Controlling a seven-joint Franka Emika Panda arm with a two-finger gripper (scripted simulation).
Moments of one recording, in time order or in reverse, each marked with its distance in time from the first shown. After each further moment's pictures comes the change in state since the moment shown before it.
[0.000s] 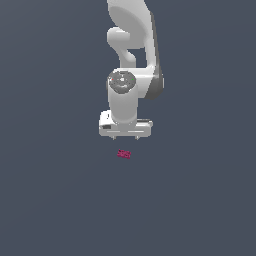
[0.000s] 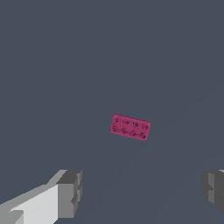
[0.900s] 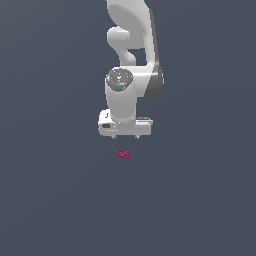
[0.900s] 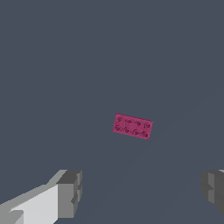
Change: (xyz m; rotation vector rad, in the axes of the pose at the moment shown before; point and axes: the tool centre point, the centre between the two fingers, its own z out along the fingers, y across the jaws) arm -0.001 -0.001 -0.005 0.030 0.004 0.012
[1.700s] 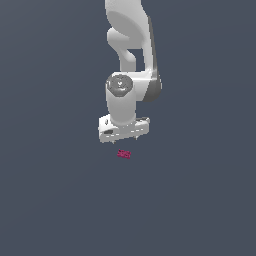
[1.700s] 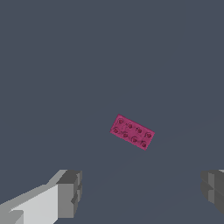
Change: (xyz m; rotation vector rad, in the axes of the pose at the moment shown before) arm 0.004 0.005 0.016 -0.020 0.005 -0.245
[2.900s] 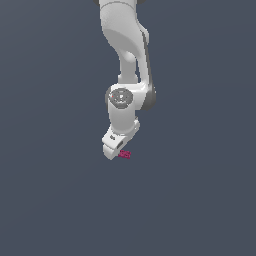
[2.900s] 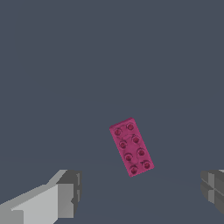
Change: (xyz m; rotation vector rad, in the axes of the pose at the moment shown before) arm 0.007 0.009 0.043 -0.041 0.012 -0.703
